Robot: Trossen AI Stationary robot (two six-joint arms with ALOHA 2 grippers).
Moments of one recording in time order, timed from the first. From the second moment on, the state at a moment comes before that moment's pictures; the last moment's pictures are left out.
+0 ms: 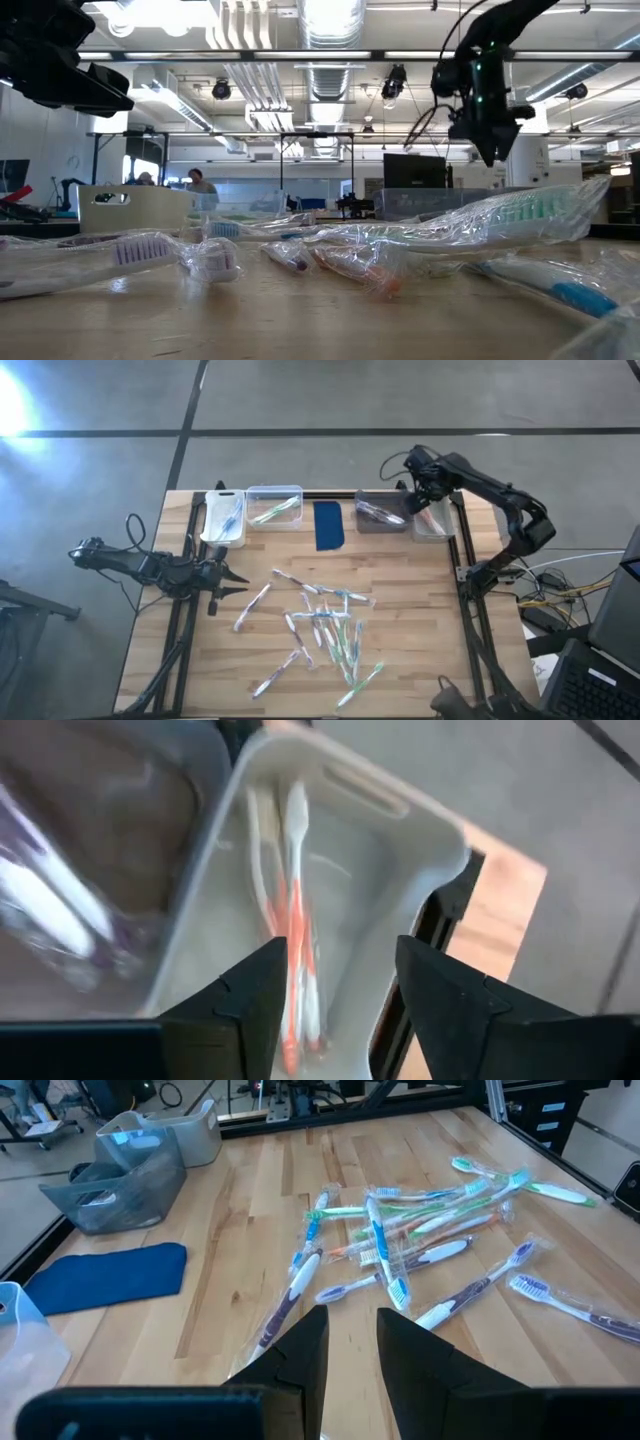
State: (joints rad) left arm -0.27 0.27 0.26 -0.40 -0.23 0.02; right arm -0.91 1.54 1.26 -1.12 0.39 0.22
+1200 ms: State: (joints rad) left arm -0.27 0.27 0.26 -0.40 -0.23 0.02; right arm -0.62 1.03 1.32 -1.10 0.01 0.14
